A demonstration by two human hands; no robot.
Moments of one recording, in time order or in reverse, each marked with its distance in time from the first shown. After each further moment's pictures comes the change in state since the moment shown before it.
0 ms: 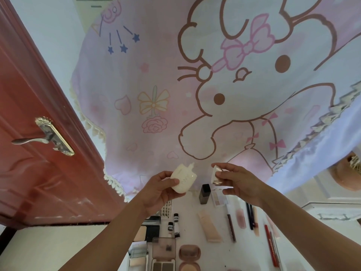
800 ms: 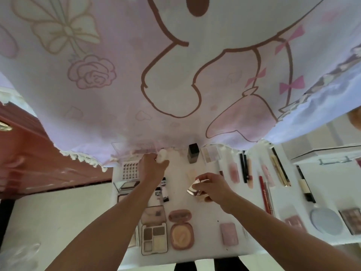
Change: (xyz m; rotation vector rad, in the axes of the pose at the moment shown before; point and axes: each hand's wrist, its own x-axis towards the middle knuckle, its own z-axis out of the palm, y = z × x) left_hand 0.101 -0.101 -0.033 1.208 0.615 0.016; right_hand 0.041 0.161 0.014 -0.088 0.244 0.359
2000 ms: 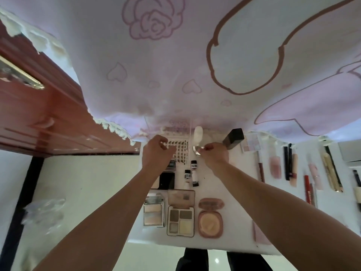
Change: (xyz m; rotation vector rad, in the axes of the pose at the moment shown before) left_hand 0.021 -0.070 -0.040 -0.138 -0.023 -0.057; right_hand 0.108 -0.018 0.099 -0.306 0.319 -0.075
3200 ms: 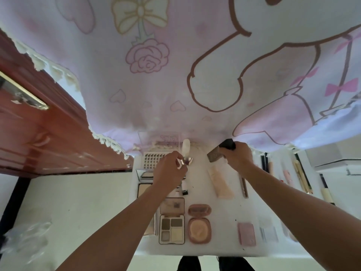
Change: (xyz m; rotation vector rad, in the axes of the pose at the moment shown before) left_hand -0.049 0.032 0.018 0.205 -0.129 0.275; right_hand -0.016 -0.001 -0.114 -0.087 0.110 -0.135
